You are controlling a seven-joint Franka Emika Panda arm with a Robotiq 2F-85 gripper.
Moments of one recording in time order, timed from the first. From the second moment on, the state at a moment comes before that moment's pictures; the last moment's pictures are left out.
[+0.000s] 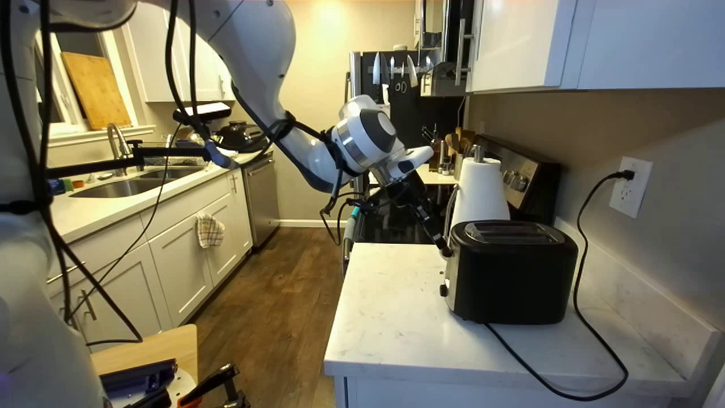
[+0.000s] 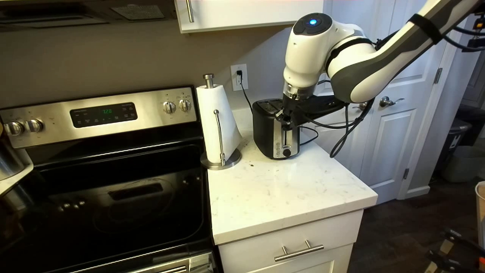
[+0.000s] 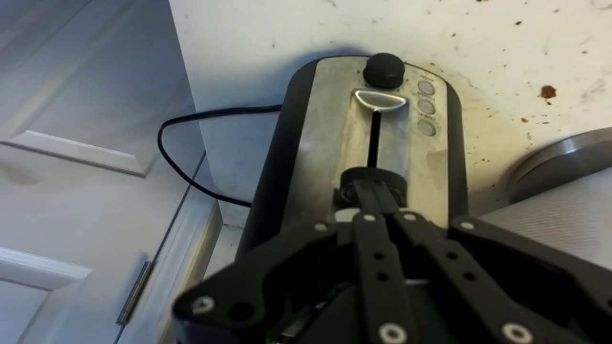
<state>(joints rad) 0.17 0.21 -0.04 -2.12 -0.87 2.53 1.28</state>
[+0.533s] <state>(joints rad) 0.16 0.23 -0.04 -2.12 -0.87 2.57 1.28</state>
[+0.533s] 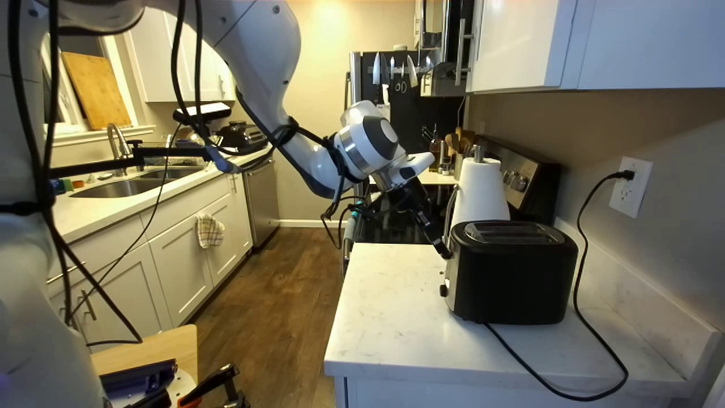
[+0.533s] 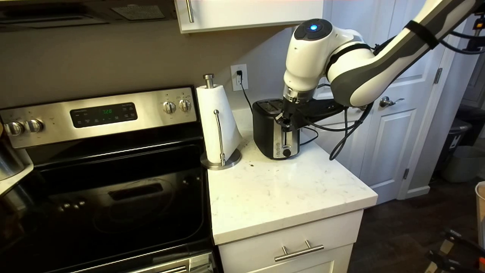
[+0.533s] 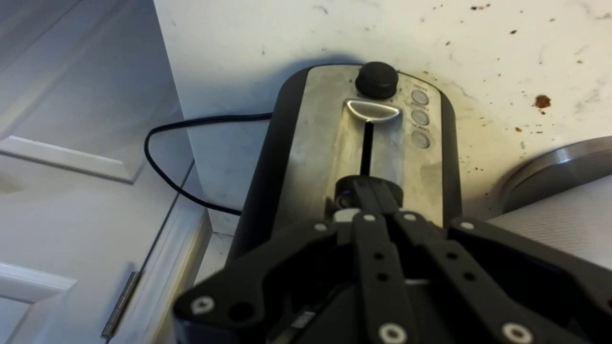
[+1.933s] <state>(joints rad) 0.17 0.43 -0.03 -2.04 -0.85 2.67 1.29</state>
